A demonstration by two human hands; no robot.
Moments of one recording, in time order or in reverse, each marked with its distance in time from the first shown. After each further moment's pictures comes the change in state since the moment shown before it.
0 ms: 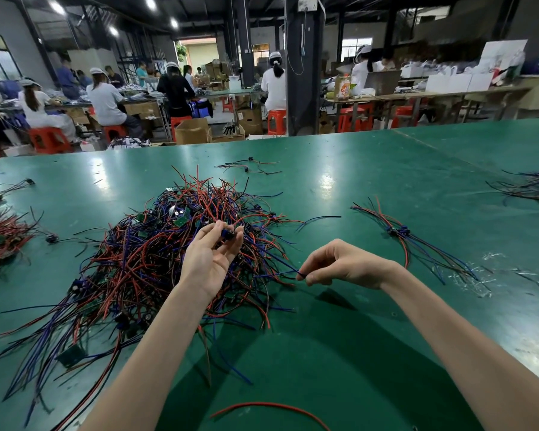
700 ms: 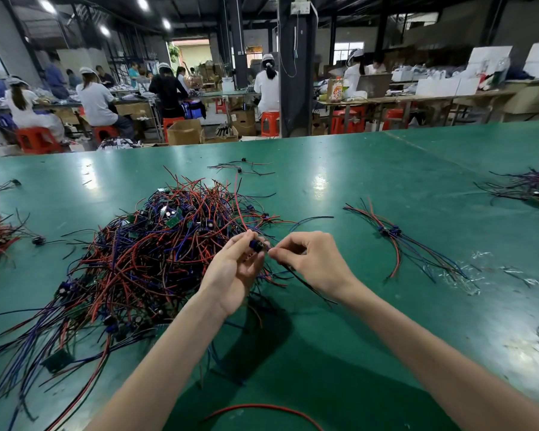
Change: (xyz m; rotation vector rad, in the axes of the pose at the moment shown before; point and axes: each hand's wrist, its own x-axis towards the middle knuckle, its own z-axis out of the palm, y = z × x) left_hand -0.020 -0.033 0.024 0.074 -0.092 -0.175; right_hand 0.010 -0.031 0.054 -0.215 0.597 -0.233
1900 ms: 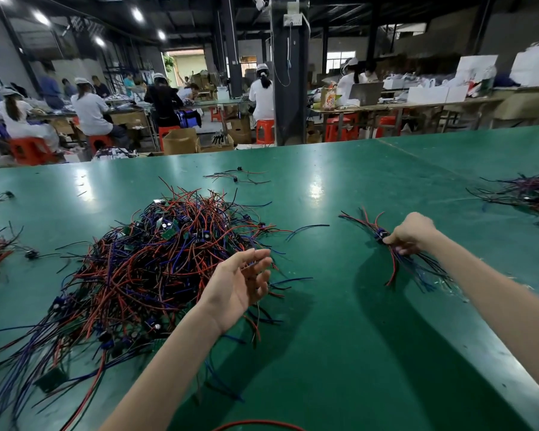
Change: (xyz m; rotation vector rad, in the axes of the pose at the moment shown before) left_hand -0.003 0.001 -0.006 0.227 -0.122 -0.176; right_hand 0.060 0.115 -0.169 -0.380 0.220 0.889
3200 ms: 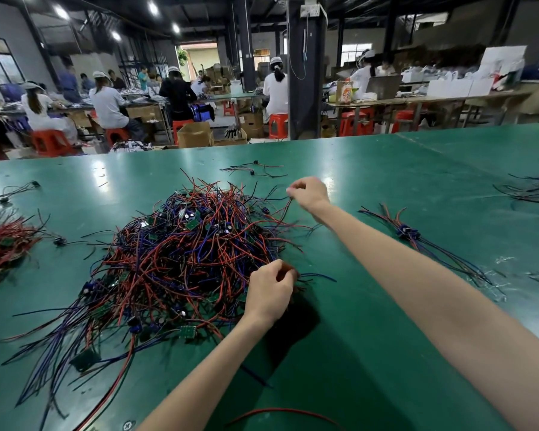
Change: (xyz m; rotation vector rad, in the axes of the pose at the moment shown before) left_hand 0.021 -0.045 -0.010 1.007 0.320 0.413; right_hand -0.042 -0.166 0.139 0.275 -0.046 -0.590
